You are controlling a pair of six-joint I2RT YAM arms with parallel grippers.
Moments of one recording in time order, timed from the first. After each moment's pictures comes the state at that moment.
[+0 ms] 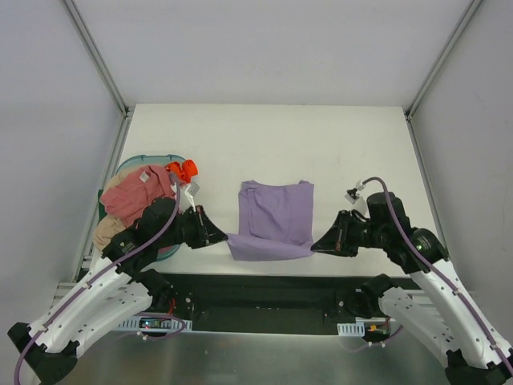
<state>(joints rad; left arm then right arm) -0.66 0.56 0.61 -0.62 0.31 -0.91 0.52 0.62 0.78 -0.94 -0.56 0.89</state>
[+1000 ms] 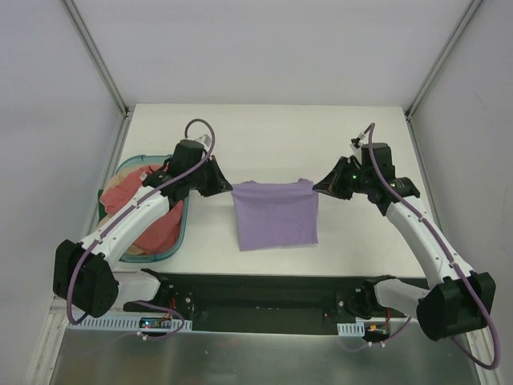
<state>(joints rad) -0.44 1.23 0.97 -0.47 0.21 -0.73 0.27 1.13 0.98 -0.60 -0.42 0.69</state>
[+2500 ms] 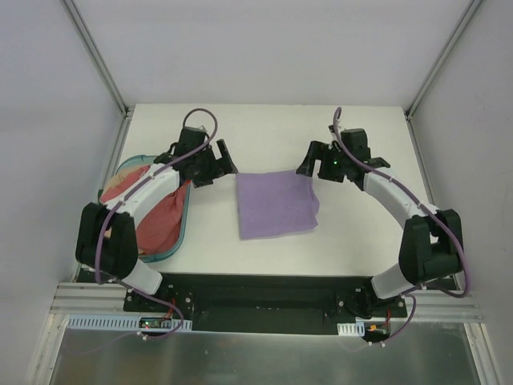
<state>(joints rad) -0.34 1.60 1.16 -0.43 0.16 -0.69 0.25 1.57 1.11 -0.30 -0.37 0.42</state>
